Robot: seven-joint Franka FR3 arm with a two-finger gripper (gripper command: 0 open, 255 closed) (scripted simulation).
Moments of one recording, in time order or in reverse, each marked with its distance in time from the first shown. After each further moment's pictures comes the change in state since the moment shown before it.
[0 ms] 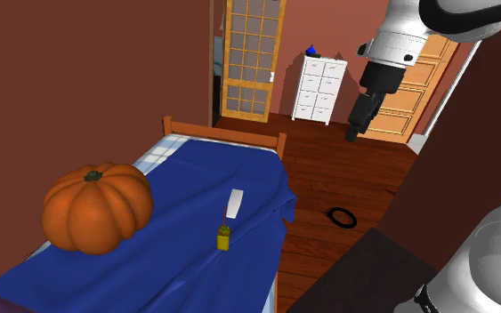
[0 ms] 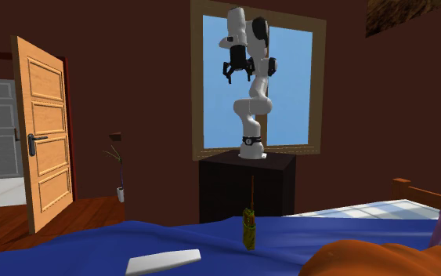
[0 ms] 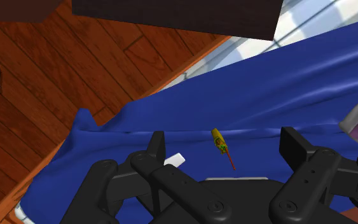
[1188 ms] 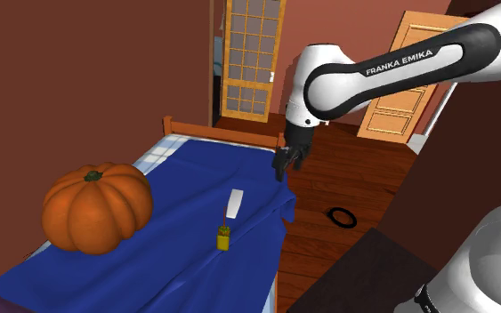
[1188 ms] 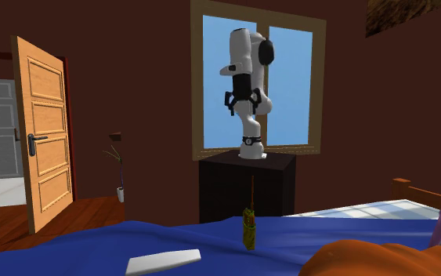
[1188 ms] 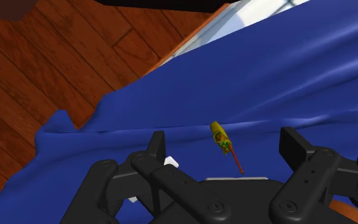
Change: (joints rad) arm 0.005 0.481 0.161 -0.020 0.013 0.468 0.168
